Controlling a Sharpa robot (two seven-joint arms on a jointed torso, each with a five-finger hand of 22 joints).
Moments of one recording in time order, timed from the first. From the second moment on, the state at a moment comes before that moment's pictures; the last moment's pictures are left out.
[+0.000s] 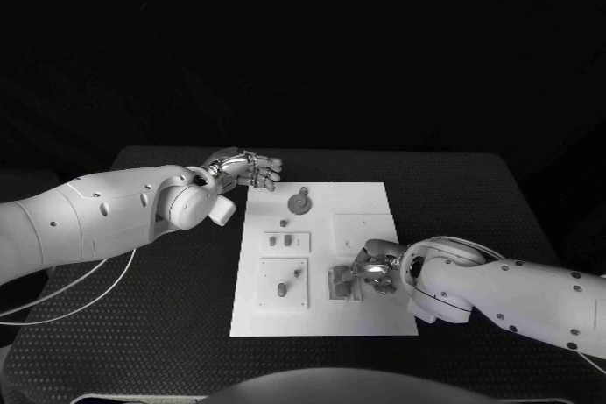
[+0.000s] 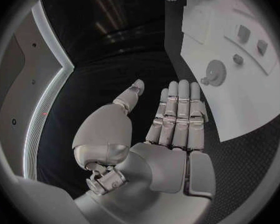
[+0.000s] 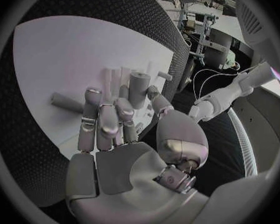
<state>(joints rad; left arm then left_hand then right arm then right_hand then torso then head) 1.28 -0.77 -0.24 1.22 -0.14 -0.10 0.21 0.93 -0.06 0.44 -0.25 0.05 0.88 0.17 0.29 0.52 1.16 0.11 0.12 0.33 0.95 0.07 0.54 0.71 0.02 0.93 -0.02 0.07 1.06 1.11 -0.73 -0.22 1.60 -1.05 -0.15 -0.45 0.68 0.01 0.45 -0.29 0.05 1.13 0.04 0.08 0.87 1.22 -0.05 1.17 1.21 1.29 -0.15 1.48 0.92 0.26 1.13 -0.04 0.85 1.31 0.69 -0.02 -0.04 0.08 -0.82</state>
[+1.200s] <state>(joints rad) 1.28 -0.77 -0.24 1.22 -0.14 -0.09 0.21 0.93 -0.06 0.44 -0.25 0.05 0.88 0.17 0.29 0.52 1.16 0.11 0.11 0.33 0.95 0.07 0.54 0.71 0.02 0.93 -0.02 0.07 1.06 1.11 -0.73 -0.22 1.61 -1.05 -0.15 -0.46 0.65 -0.07 0.46 -0.29 0.05 1.13 0.05 0.08 0.87 1.20 -0.05 1.16 1.21 1.28 -0.14 1.48 0.91 0.25 1.13 -0.04 0.85 1.31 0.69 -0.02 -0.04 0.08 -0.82</state>
